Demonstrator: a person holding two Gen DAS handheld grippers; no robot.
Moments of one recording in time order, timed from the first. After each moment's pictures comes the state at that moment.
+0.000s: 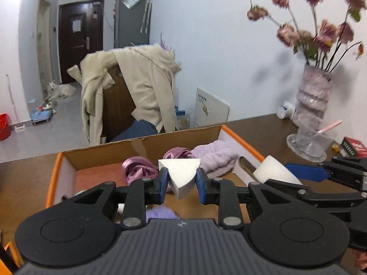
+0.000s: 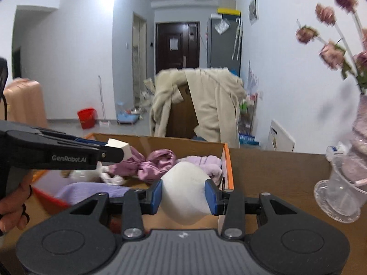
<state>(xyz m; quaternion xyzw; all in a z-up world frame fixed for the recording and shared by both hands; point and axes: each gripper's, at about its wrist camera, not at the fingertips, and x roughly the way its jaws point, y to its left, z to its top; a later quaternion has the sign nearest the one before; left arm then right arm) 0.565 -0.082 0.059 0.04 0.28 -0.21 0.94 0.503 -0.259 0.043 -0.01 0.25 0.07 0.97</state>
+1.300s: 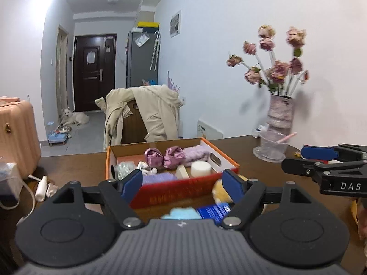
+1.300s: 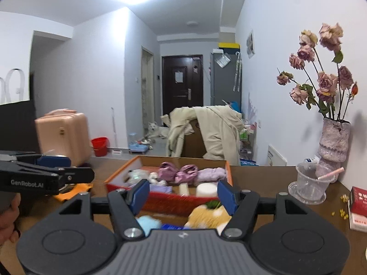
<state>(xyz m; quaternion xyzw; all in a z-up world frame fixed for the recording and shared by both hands) 0.277 -0.004 0.124 0.02 0.17 -0.19 0.97 0.252 -0.247 0.114 0.01 0.15 0.09 0.98</state>
